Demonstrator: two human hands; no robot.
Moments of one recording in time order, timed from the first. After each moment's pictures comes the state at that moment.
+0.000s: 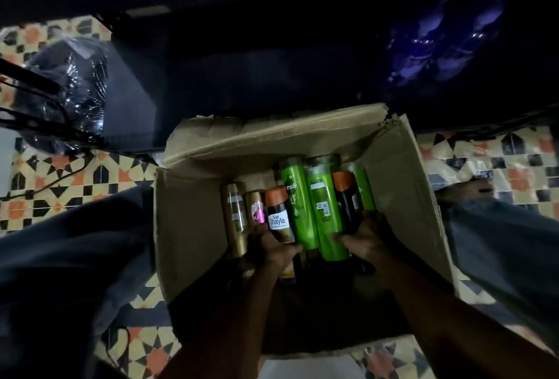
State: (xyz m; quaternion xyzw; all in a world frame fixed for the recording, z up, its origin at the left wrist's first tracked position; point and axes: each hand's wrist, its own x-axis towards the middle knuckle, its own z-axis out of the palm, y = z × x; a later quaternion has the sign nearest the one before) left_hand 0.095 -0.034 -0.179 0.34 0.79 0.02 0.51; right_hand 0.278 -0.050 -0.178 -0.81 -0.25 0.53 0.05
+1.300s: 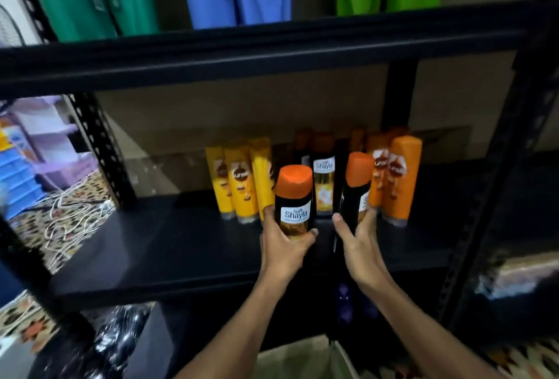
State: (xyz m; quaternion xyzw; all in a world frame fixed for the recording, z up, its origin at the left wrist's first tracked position) left_hand 0.208 0.123 0.262 0.64 0.43 0.52 0.37; right_hand 0.351 0.068 0.261 -0.57 -0.47 0.23 0.64
